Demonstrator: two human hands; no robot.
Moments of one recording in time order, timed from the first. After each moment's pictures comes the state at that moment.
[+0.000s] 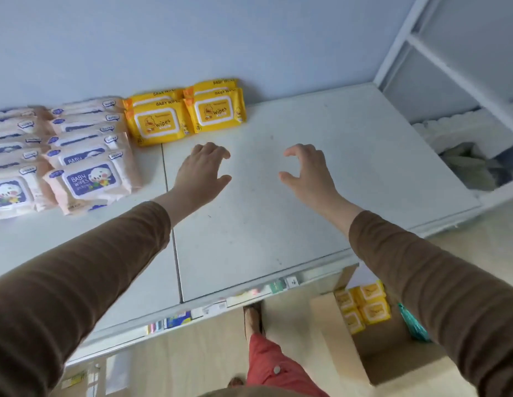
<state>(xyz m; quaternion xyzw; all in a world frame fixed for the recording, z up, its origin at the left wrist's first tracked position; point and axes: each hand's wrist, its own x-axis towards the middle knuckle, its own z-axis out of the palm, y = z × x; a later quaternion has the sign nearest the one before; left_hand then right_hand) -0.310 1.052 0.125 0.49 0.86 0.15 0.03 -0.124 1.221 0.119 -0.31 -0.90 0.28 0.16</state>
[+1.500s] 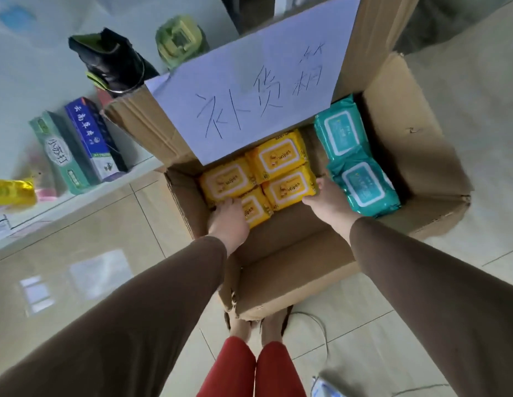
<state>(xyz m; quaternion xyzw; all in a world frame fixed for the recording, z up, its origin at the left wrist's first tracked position) 0.231 1.223 -0.460 0.40 0.83 -0.10 0.38 0.396 1.382 -0.438 -0.60 -0.66 0.43 -0.15</state>
